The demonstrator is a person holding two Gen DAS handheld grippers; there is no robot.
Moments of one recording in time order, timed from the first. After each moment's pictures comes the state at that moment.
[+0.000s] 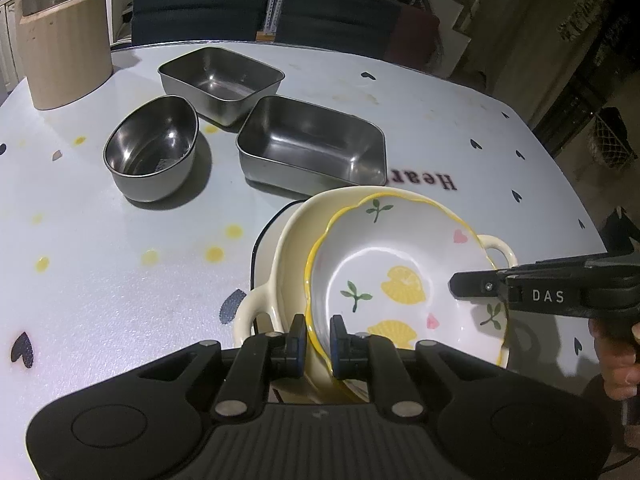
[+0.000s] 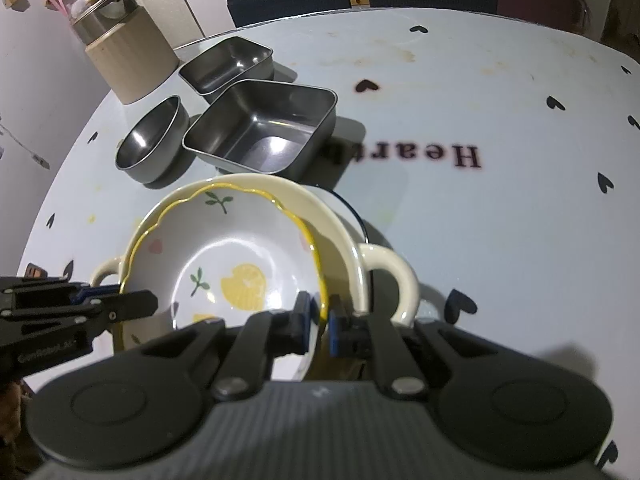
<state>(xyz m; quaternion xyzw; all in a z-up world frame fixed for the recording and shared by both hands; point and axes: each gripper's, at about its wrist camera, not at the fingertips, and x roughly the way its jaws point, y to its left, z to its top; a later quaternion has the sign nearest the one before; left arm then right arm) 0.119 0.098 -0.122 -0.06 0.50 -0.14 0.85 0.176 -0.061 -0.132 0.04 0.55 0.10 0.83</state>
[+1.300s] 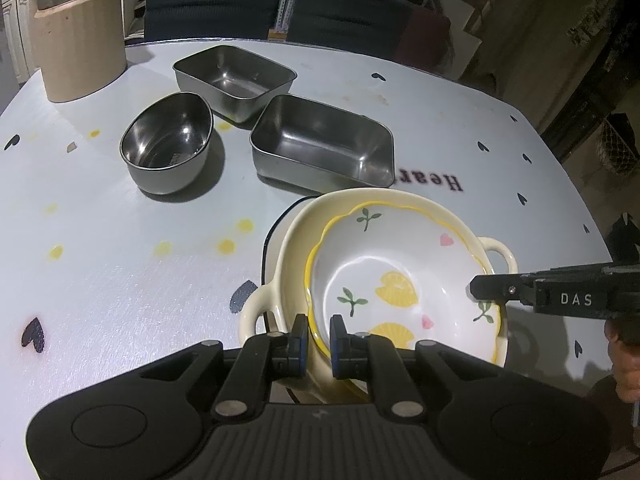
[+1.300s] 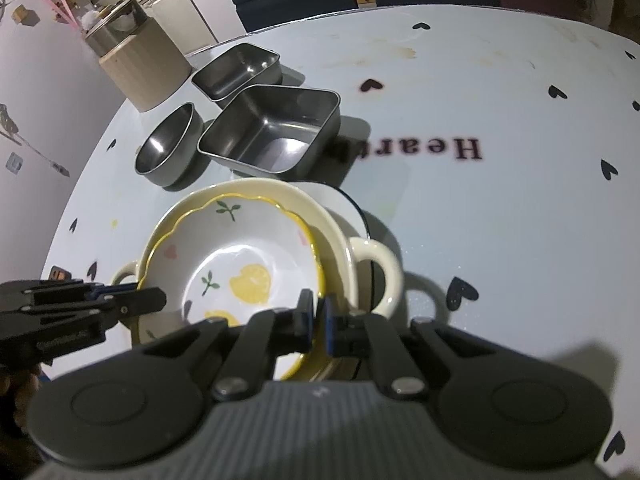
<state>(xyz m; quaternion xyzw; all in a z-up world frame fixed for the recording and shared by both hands) 0.114 0.104 -0.115 -0.07 0.50 -0.13 0.85 0.172 -0.079 -0.128 0.07 0.55 0.13 0.82</state>
